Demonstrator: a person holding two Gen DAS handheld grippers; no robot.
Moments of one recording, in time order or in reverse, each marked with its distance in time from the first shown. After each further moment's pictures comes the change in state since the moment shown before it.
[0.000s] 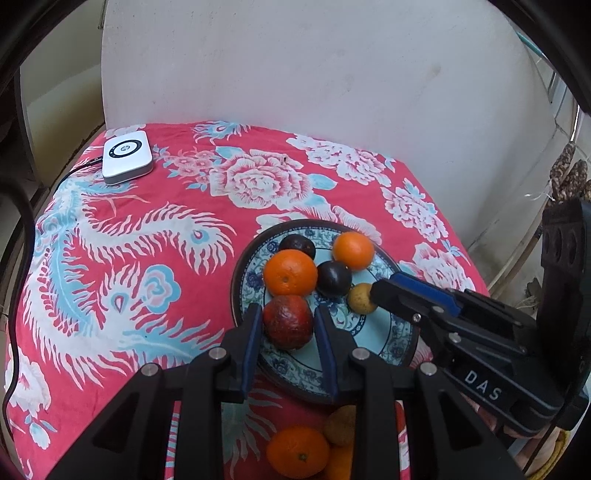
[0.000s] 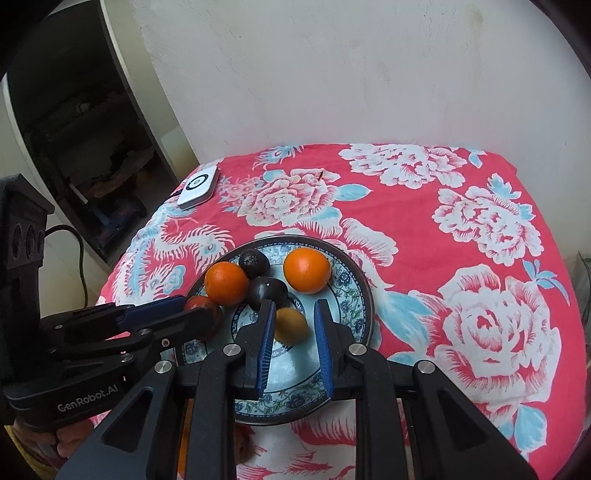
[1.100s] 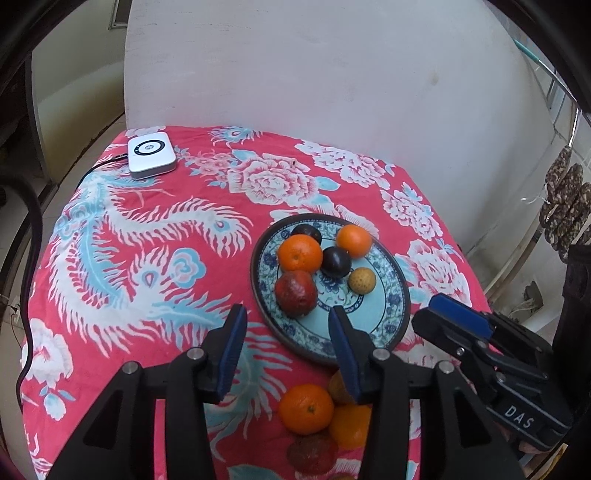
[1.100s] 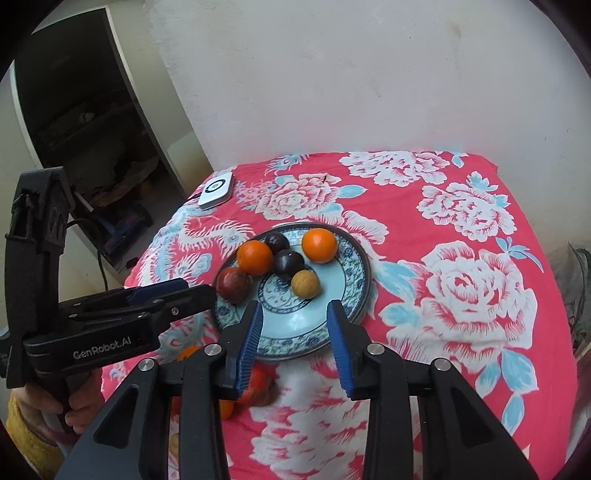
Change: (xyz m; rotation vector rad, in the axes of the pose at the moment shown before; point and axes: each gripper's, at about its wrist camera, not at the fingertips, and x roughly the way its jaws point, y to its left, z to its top) left arm -0.033 0.007 -0.017 -0.017 -0.017 0.011; right arm -0.052 0.016 -0.028 0.011 -0.045 0.002
